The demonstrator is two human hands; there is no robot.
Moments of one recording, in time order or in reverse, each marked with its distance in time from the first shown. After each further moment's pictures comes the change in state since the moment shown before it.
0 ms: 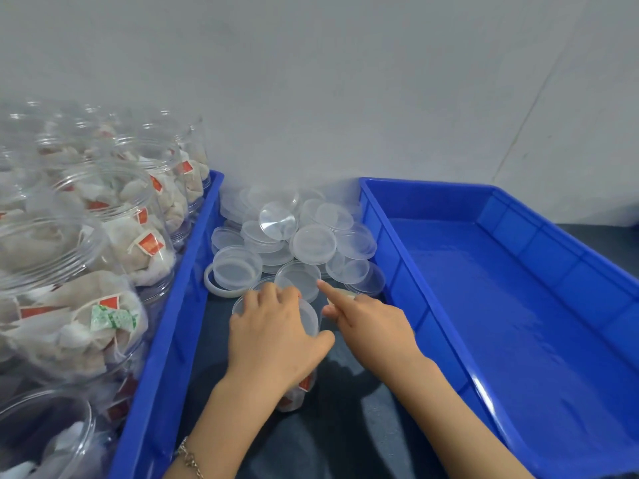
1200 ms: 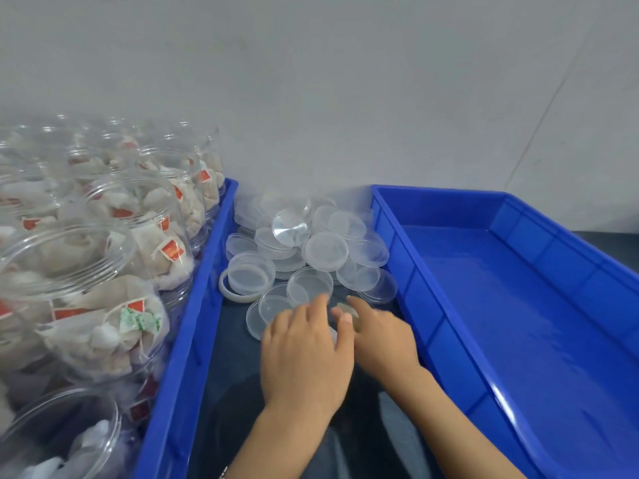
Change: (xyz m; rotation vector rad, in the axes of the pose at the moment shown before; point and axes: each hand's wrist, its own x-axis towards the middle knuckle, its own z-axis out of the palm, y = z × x) left_hand -0.023 0.022 0.002 -0.233 0.244 0.021; right_hand 0.004 -0.010 0.012 0.152 0.022 0.240
